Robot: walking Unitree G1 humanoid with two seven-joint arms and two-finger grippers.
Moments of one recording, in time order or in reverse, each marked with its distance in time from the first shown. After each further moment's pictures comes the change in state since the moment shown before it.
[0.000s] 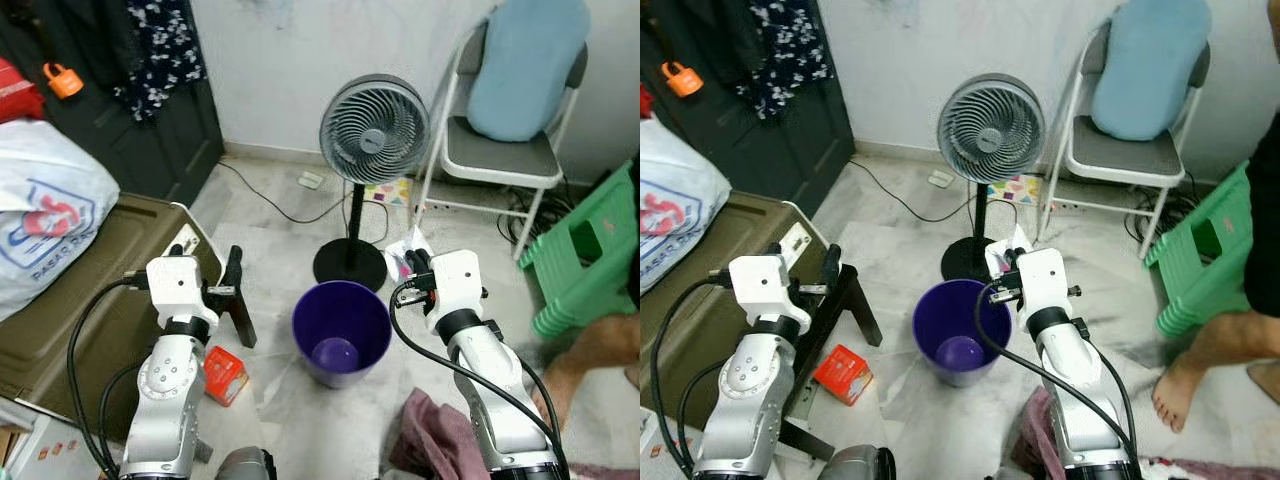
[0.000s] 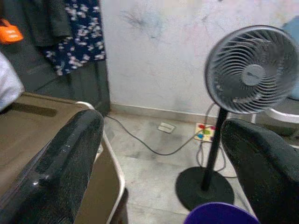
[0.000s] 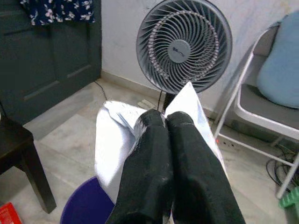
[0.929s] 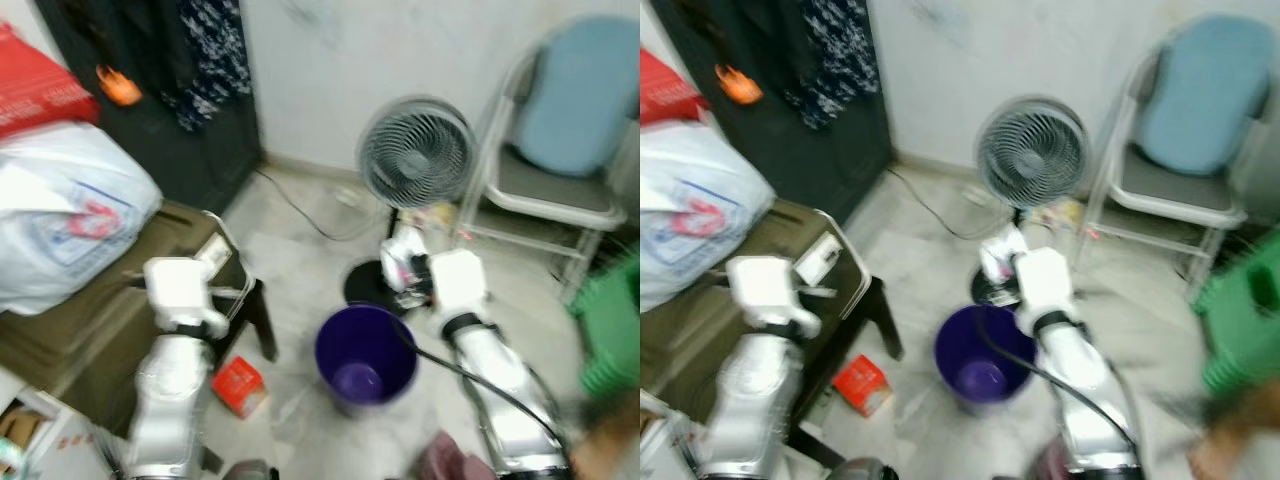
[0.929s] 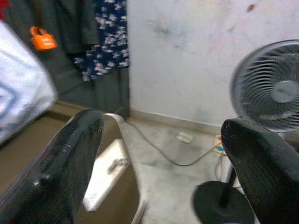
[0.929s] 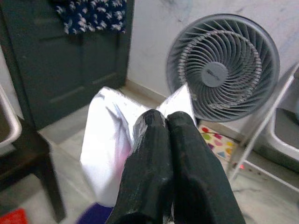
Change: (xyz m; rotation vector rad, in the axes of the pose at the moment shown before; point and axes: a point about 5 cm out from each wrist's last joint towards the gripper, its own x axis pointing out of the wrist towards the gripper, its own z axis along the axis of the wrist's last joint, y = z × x) left arm 0.000 -0.010 -0.001 -0.017 0.004 -0.037; right arm -0.002 -0.007 -0.003 -0.016 0.016 -0.012
